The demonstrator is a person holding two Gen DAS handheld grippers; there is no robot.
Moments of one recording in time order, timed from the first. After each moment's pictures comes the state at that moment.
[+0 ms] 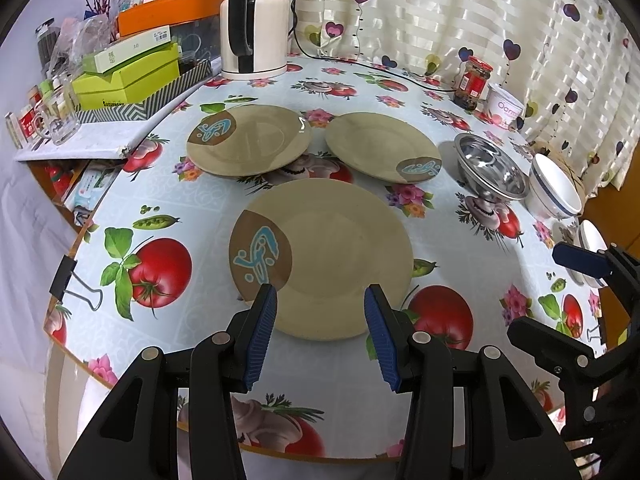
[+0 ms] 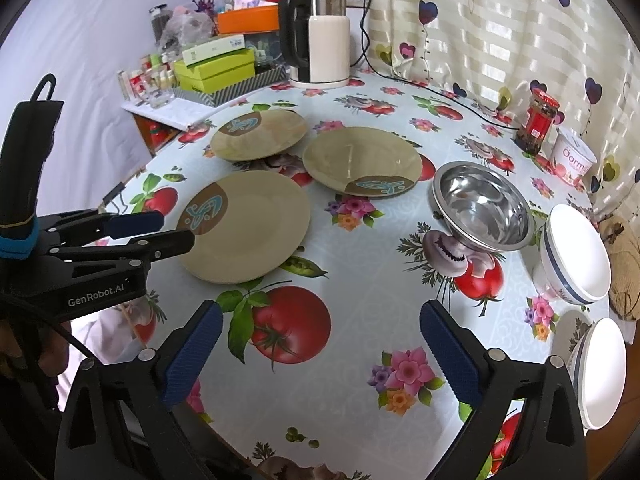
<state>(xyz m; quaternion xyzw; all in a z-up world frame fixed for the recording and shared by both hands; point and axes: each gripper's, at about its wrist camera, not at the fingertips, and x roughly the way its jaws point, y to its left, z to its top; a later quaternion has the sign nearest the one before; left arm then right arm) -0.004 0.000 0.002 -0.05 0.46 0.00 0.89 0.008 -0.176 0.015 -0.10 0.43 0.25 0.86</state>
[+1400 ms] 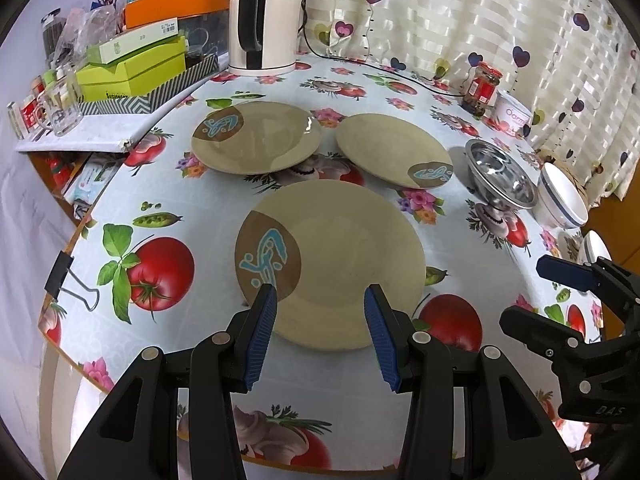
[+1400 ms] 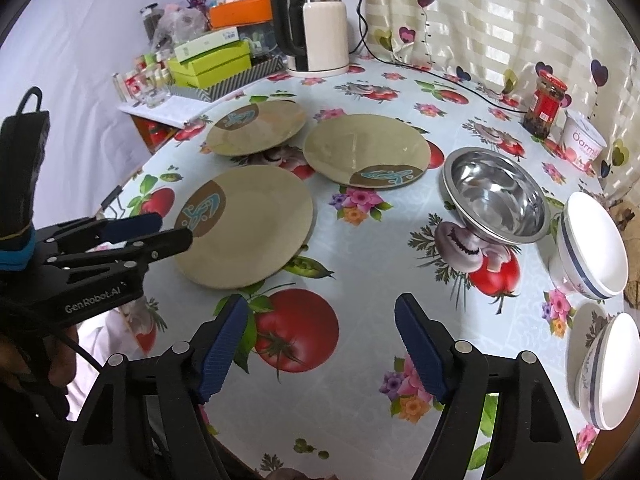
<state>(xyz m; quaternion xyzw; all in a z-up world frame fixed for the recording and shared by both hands) 0.005 0.013 -0.006 -0.07 0.46 0.00 0.89 0.021 -0.170 0.004 -0.08 0.46 0.25 0.85</state>
